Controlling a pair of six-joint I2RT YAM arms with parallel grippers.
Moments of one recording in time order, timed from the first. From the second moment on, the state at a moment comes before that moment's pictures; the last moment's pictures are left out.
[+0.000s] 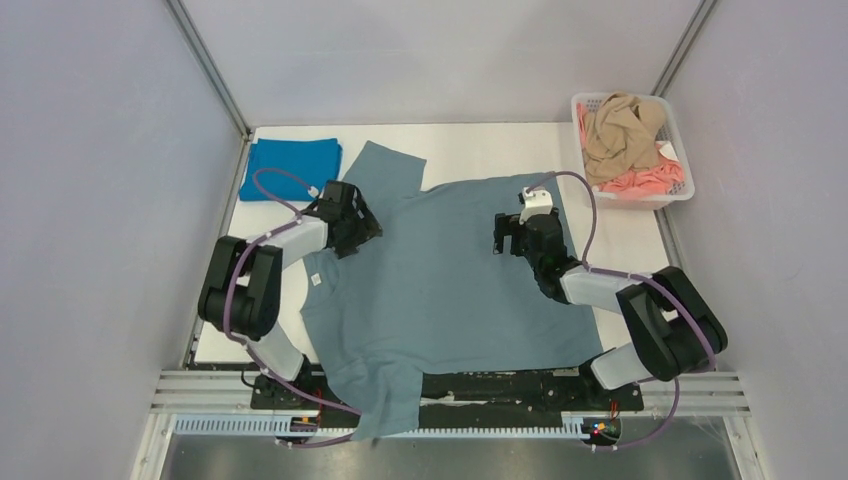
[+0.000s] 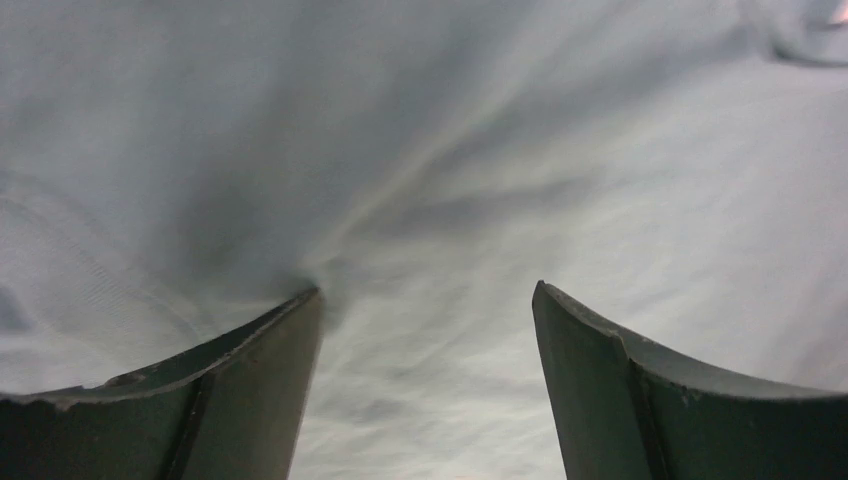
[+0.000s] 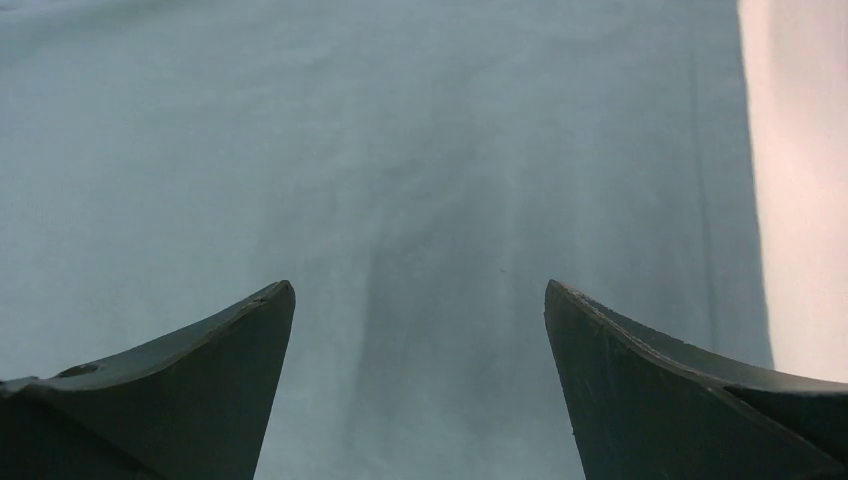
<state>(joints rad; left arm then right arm) -0.26 1.64 0.93 -0.25 -0.03 -0.76 0.43 1.47 0.51 0.55 0.21 0.15</state>
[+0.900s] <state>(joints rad) -0.25 2.36 1.91 -0.39 0.12 -0.76 0.22 2.04 1.17 0.28 0.30 0.24</state>
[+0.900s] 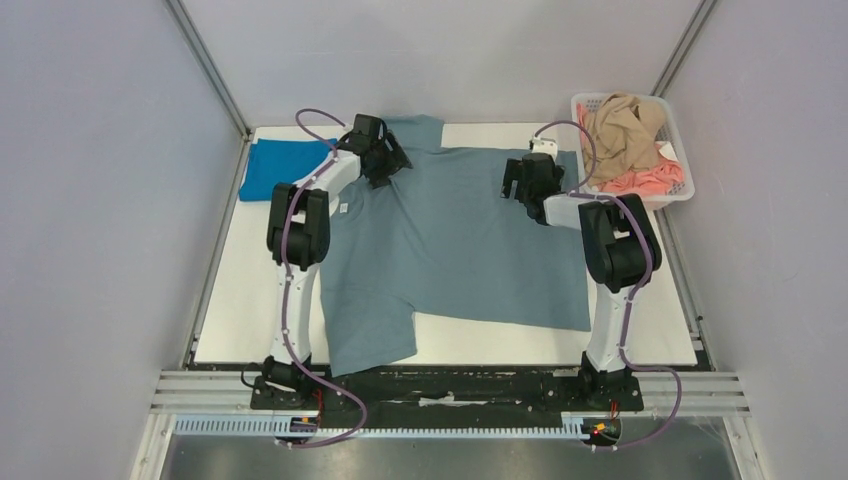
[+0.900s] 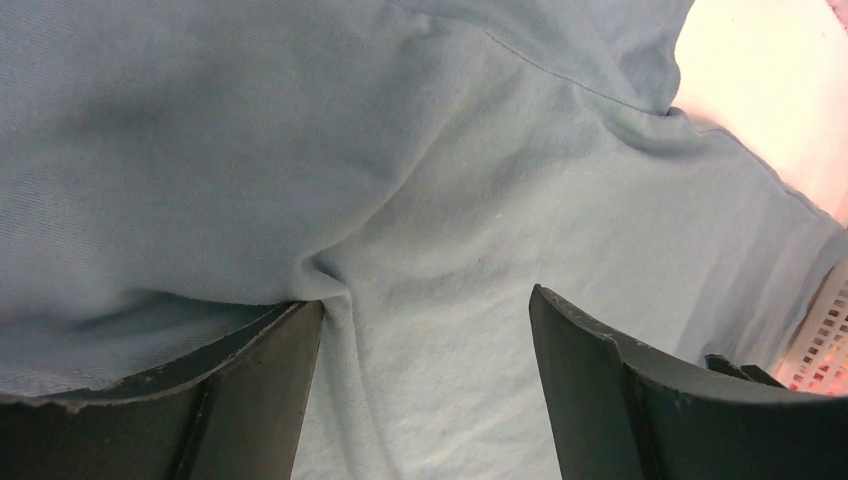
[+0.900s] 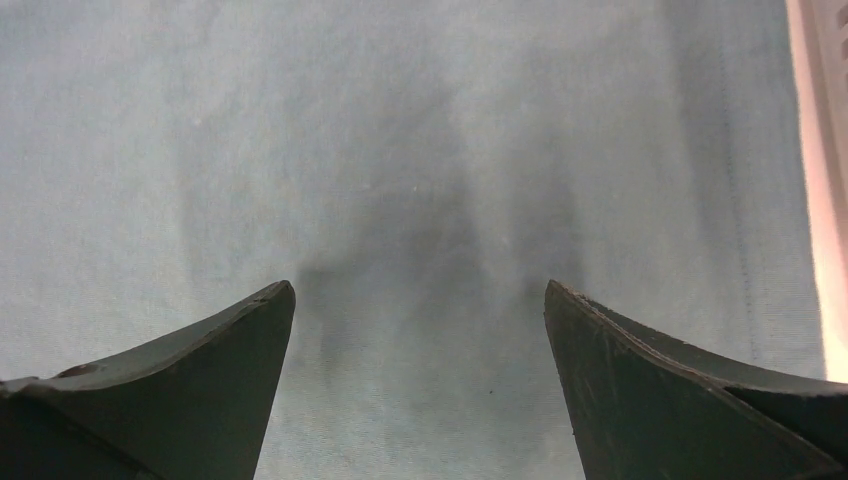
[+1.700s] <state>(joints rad) -0.71 1.29 0.94 -0.72 -0.26 -0.83 0.31 1.15 0.47 0.16 0.35 0.24</state>
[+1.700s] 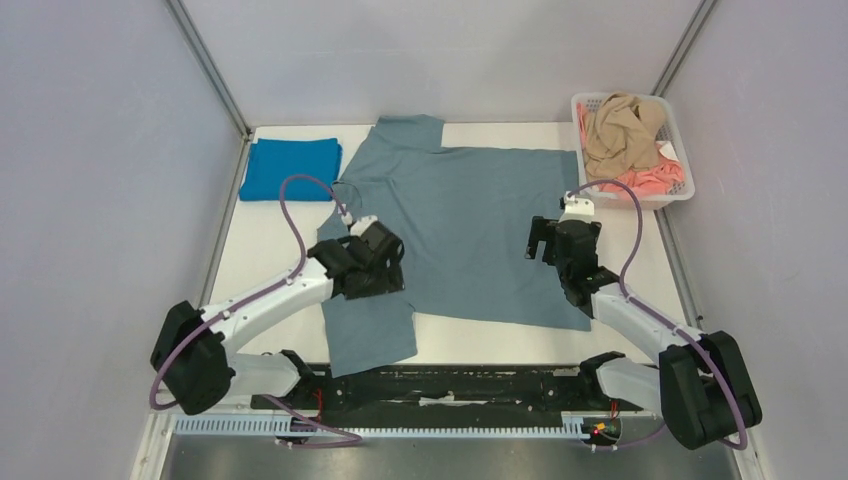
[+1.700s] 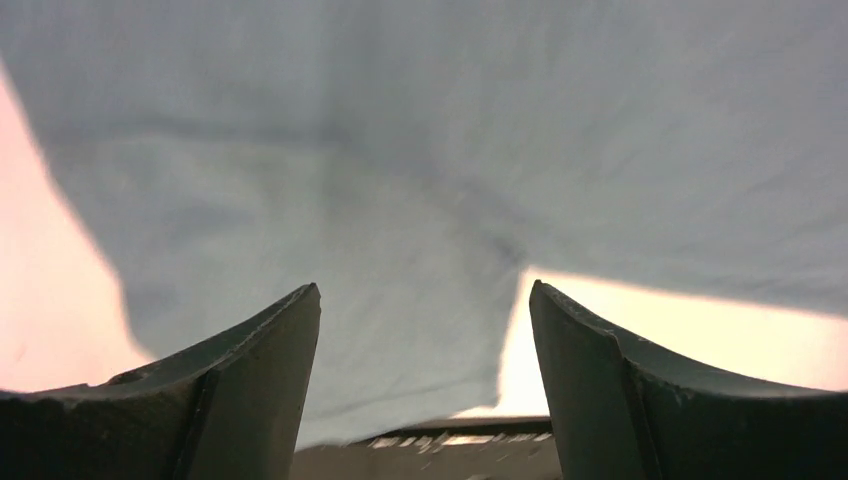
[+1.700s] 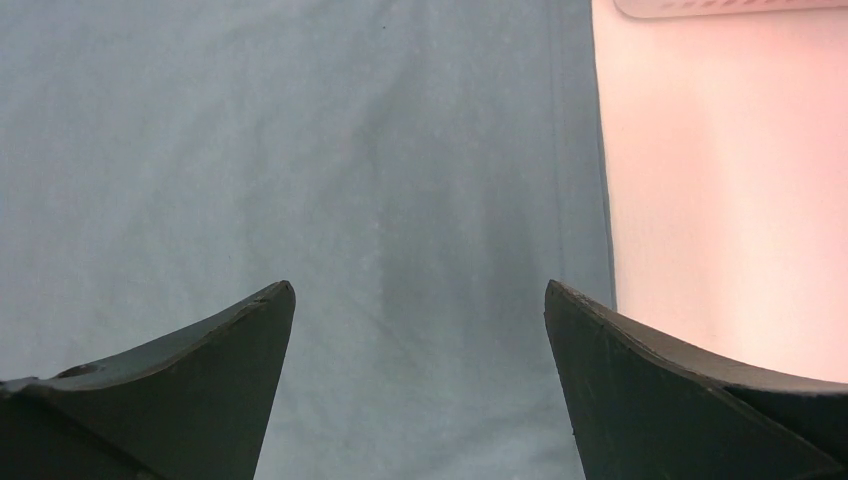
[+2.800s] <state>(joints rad) -0.92 1.10 0.53 -0.84 -0.21 -1.11 0.31 0.94 0.37 0.10 0.42 0.30</state>
